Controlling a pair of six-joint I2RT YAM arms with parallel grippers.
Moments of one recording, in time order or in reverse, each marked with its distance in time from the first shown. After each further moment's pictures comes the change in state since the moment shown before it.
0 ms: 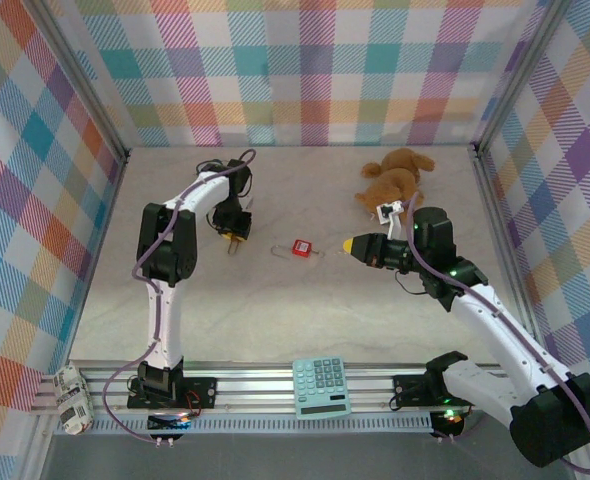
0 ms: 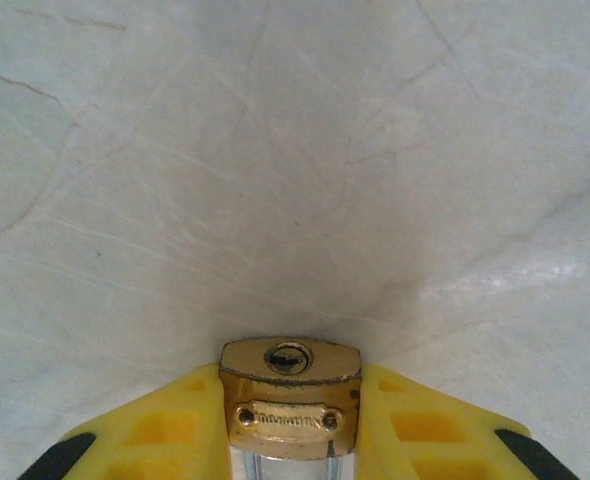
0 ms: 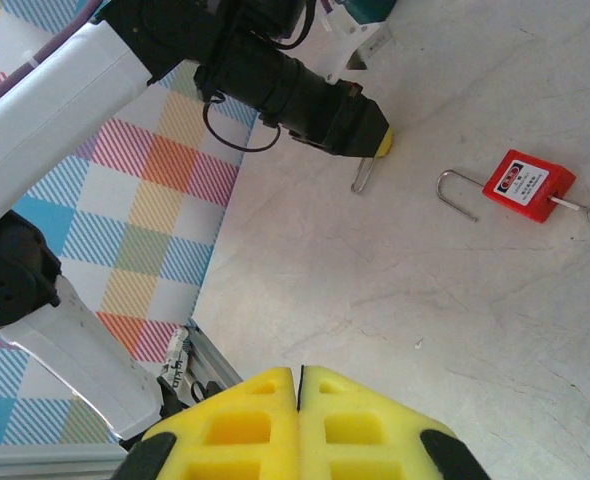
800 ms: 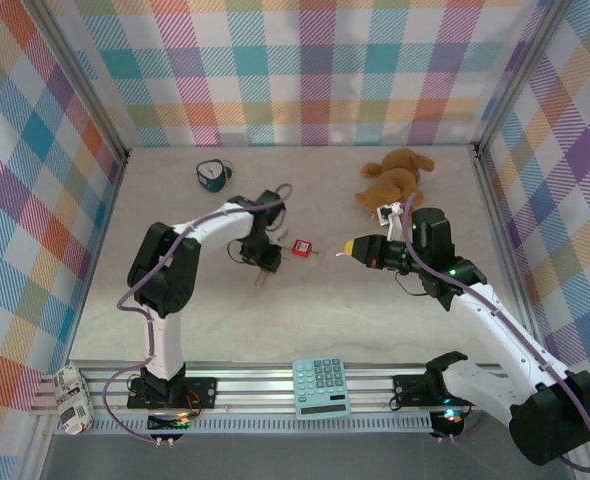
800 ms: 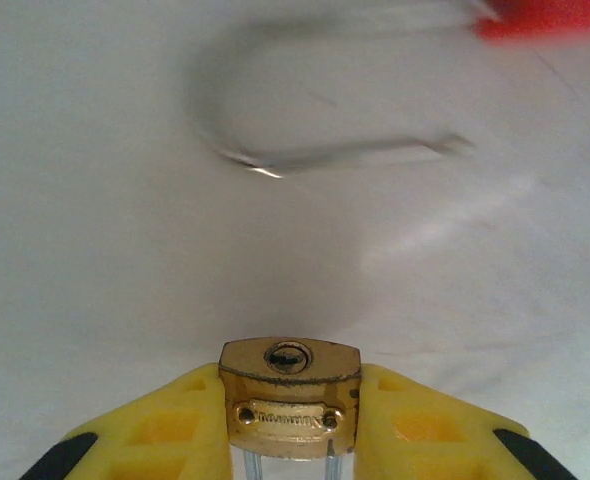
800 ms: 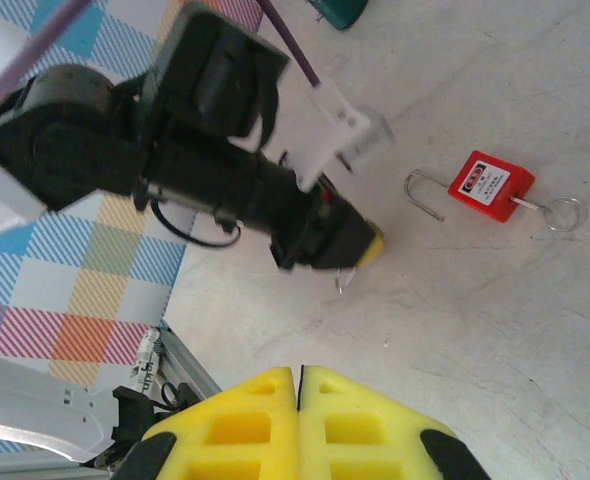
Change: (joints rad) left arm -0.296 -0.277 -0.412 0.185 0.097 -0.040; right arm -0.005 0.005 0.000 -0.038 0.039 -0.053
